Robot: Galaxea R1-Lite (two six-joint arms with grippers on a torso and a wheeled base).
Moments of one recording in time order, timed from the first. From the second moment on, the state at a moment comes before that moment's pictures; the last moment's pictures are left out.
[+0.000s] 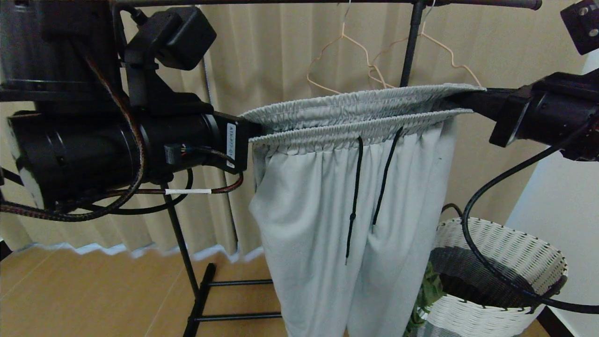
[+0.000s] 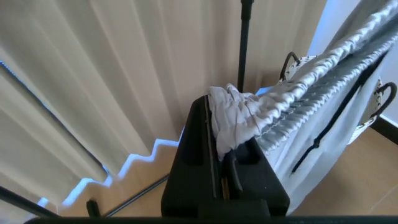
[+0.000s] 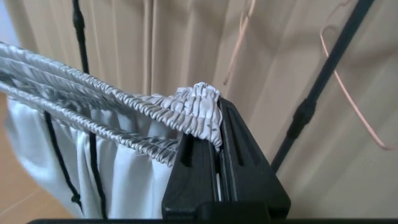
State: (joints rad) left arm -0.66 1.50 -1.19 -0.13 0.14 0.06; right arm 0.33 1.41 -1.03 -0.37 0.20 -0.05
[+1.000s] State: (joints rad) left arm -0.63 1.74 -1.47 -0.13 0.15 0.06; right arm 0.47 1.13 -0.90 -0.14 0.22 -0.05
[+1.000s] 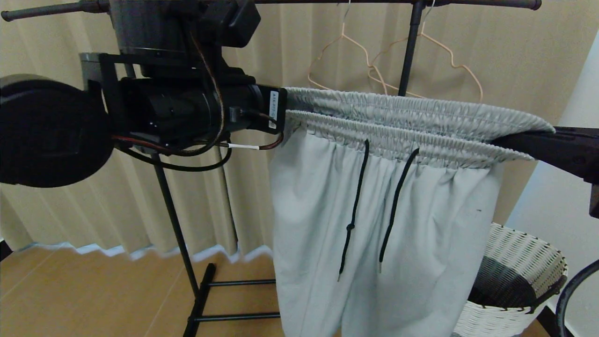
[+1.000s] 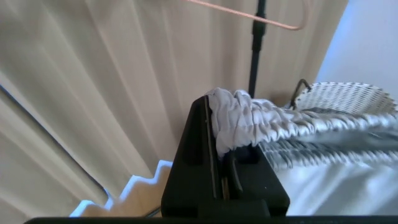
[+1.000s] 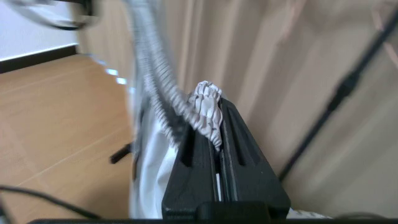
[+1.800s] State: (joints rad) left arm -0.62 1.58 -1.39 0.03 0.00 0.05; right arm 0.39 1.27 -1.00 -0.21 0.21 -0.05
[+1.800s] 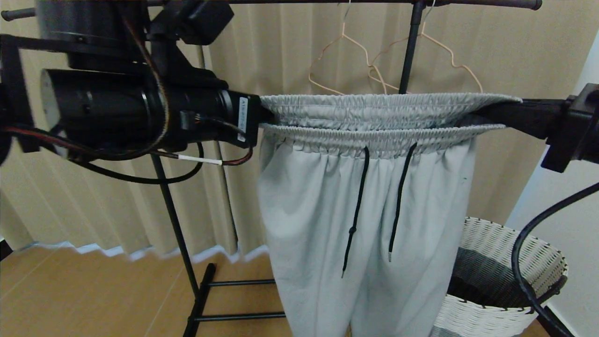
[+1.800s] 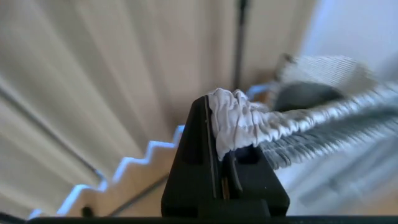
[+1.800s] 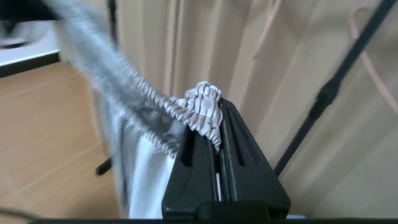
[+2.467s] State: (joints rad) left arm -0.72 1.31 -1.22 0.05 -0.25 0.06; right arm 0.37 1.47 -1.10 -0.49 0.22 -0.03
